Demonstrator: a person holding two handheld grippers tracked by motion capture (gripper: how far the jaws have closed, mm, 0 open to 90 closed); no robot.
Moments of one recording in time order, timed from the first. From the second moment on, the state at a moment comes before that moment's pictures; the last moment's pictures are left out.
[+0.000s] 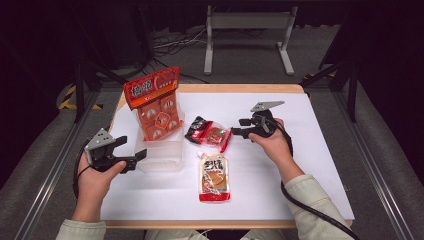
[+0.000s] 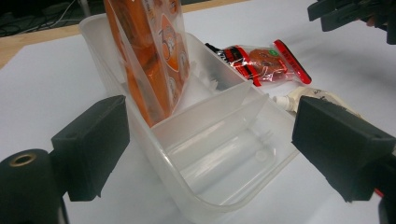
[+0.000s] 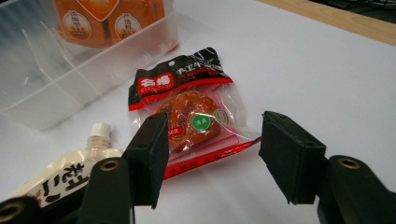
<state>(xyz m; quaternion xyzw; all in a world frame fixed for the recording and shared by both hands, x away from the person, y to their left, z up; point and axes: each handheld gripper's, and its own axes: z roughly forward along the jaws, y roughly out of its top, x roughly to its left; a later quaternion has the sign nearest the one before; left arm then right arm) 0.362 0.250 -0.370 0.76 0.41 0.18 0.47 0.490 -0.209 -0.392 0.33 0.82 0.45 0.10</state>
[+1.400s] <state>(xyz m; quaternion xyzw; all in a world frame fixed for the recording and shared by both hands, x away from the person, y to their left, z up) 0.354 0.254 -0.377 0.77 0.42 0.20 0.44 0.531 -0.192 -0.432 0.39 0.84 0.37 0.07</state>
